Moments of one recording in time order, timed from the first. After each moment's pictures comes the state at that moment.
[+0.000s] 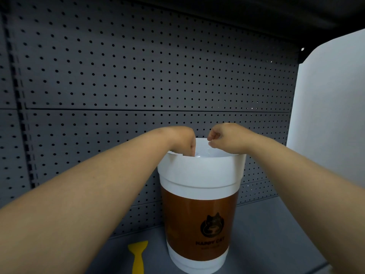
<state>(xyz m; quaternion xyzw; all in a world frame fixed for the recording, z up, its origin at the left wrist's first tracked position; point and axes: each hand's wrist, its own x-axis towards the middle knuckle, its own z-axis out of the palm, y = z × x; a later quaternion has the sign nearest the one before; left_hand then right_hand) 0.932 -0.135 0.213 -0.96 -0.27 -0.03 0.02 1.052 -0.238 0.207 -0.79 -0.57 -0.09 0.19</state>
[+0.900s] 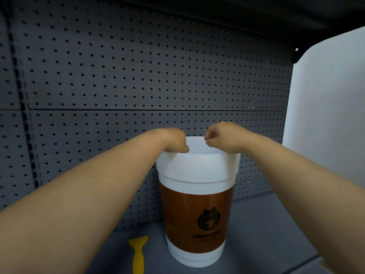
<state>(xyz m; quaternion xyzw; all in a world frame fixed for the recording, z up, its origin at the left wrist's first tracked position) 0.924 -0.136 0.209 -0.94 -0.33 -0.03 0.02 1.040 -0.253 0.207 -0.79 -0.58 -0.09 0.19</state>
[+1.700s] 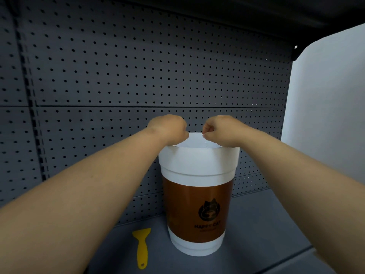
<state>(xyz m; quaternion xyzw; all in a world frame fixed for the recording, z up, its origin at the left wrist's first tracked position) 0.909 -0.141 0.210 -0.92 -0.33 -0.18 0.11 1.022 -0.258 0.211 -0.79 -0.57 -0.10 0.20</state>
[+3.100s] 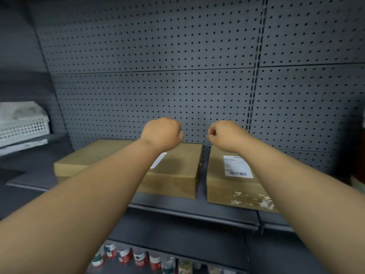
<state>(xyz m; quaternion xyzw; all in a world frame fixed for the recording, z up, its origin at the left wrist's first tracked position) 0.368 -0.142 0.107 -0.80 -0.55 -0.16 0.20 0.546 -0.167 0.108 -0.65 -0.74 0.01 0.19</state>
